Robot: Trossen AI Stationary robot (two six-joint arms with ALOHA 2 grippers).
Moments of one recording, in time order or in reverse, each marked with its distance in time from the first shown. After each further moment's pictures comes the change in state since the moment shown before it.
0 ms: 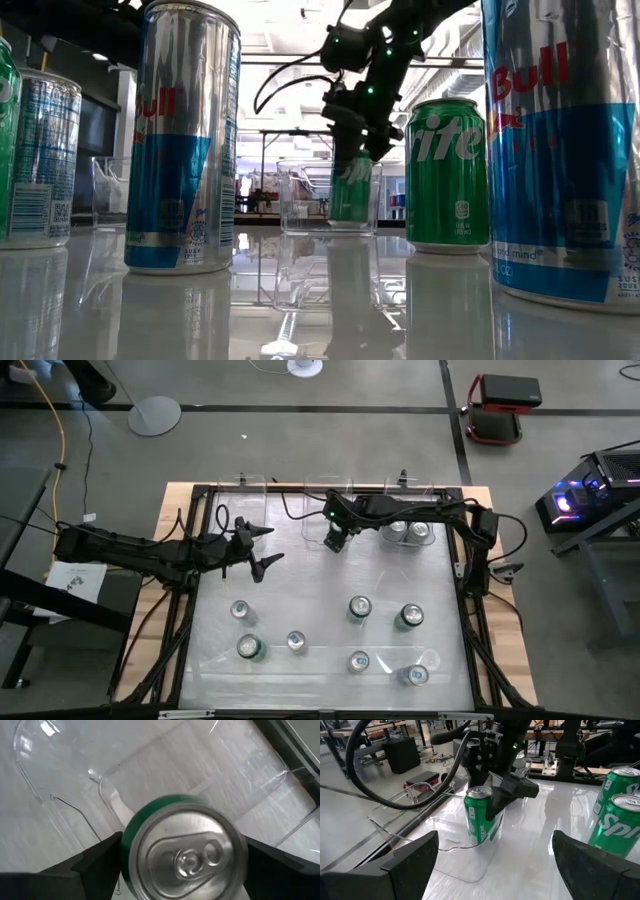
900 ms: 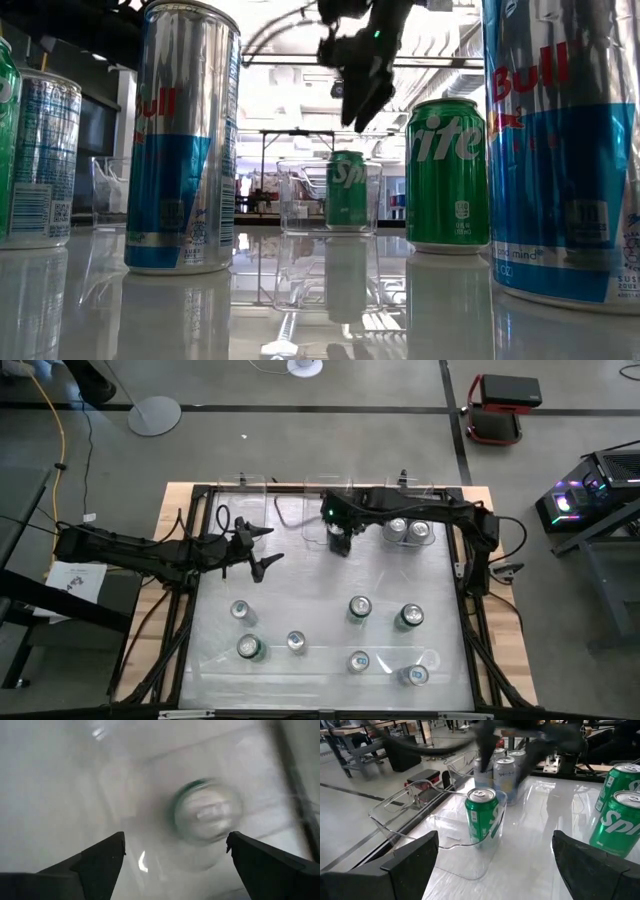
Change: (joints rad) left arm -0.001 0.000 0.000 -0.016 -0.004 -0.005; right arm 0.085 -0.019 0.265 -0.345 -0.067 -0.183
